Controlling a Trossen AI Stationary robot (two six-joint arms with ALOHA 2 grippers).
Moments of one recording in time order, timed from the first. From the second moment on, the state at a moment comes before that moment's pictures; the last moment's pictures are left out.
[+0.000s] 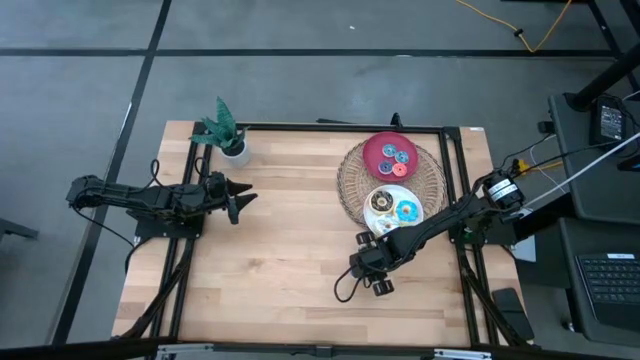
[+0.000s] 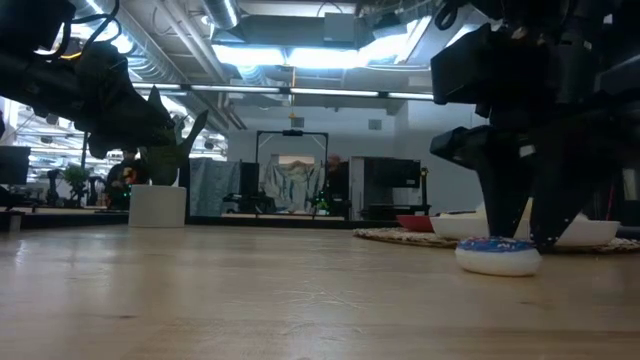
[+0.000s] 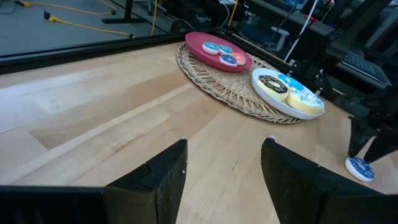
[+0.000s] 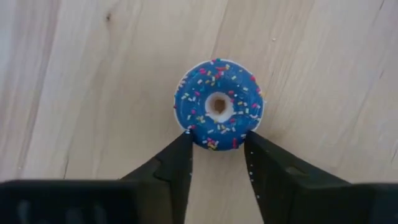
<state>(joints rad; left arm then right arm) -0.08 0.23 0.07 -0.12 -0.50 -0.54 0.42 1.79 1.05 -0.51 0.01 0.12</state>
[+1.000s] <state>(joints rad) -0.08 0.23 0.07 -0.12 -0.50 -0.54 0.31 1.79 1.23 -0.66 0.00 0.06</state>
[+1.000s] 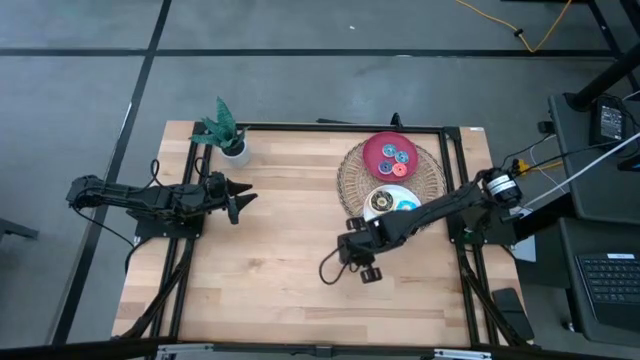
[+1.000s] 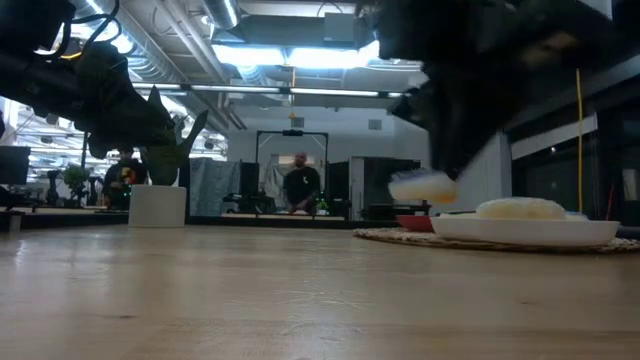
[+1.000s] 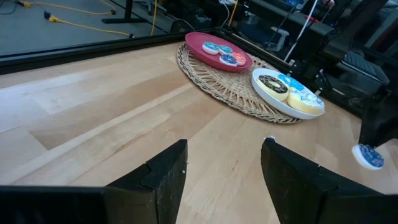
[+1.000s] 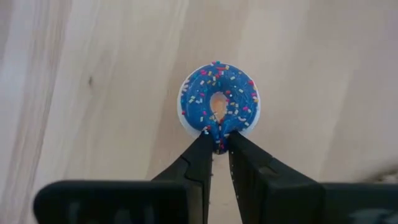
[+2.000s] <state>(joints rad) -0.08 0.23 0.07 -0.12 -0.50 -0.54 -0.04 1.79 1.45 -0.84 0.00 -0.01</state>
